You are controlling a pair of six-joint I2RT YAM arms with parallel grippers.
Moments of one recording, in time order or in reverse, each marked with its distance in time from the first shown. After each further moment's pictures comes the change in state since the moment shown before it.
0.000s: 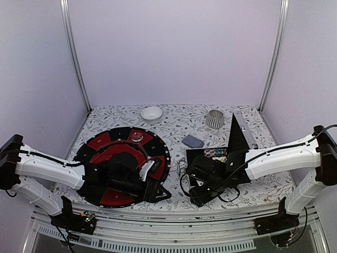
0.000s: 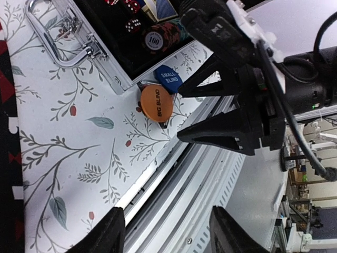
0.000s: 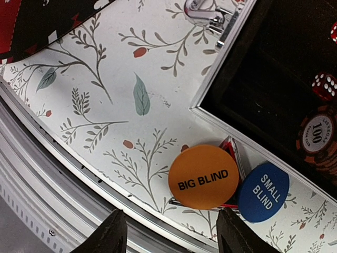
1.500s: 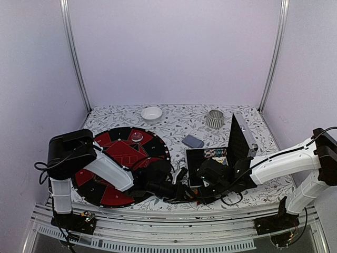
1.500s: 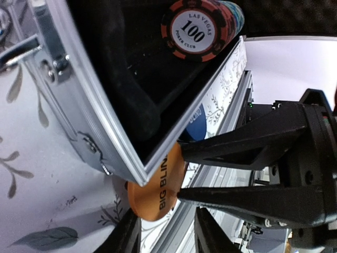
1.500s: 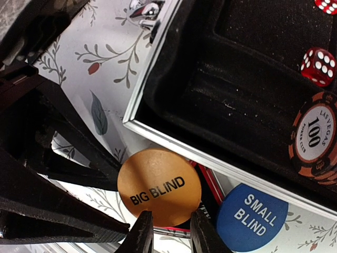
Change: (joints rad) left arm 0.024 0.653 0.254 0.432 0.172 -0.298; right arm -0.059 -0.047 -0.203 0.246 -0.003 0.089
